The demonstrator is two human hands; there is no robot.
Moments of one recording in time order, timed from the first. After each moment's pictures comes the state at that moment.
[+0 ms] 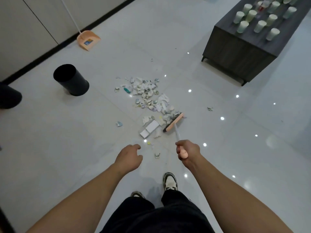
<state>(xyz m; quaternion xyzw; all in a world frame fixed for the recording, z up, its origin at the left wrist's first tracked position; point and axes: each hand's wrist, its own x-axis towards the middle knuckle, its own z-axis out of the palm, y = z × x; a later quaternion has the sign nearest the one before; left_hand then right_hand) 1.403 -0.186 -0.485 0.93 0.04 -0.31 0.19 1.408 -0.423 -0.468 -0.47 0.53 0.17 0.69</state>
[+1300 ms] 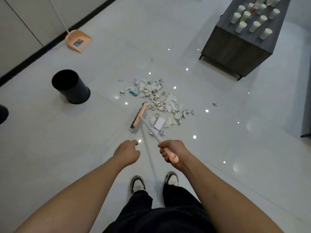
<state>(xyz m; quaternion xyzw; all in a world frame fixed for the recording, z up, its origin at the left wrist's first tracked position) 1.517 0.086 -0.498 0.92 -0.05 -0.35 0.19 1.473 -0.107 -0.435 -0.49 0.47 0.25 0.69</state>
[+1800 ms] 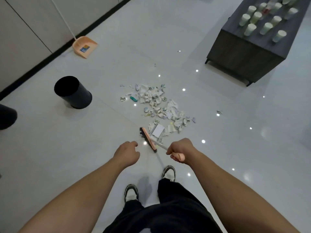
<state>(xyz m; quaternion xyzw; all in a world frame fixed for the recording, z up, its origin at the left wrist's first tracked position) 1.558 -0.015 -0.493 0.93 -0.01 -0.34 0.16 1.538 -0.242 -0.455 -0.66 0.43 0.33 0.53</state>
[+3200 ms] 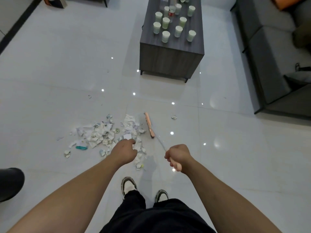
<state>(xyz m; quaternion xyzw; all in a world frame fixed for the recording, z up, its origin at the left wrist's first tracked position) 1.831 -0.277 -0.485 0.88 -0.28 -0.36 0.12 1.674 -0.441 -0.434 -0.54 0.59 0.13 0.59</state>
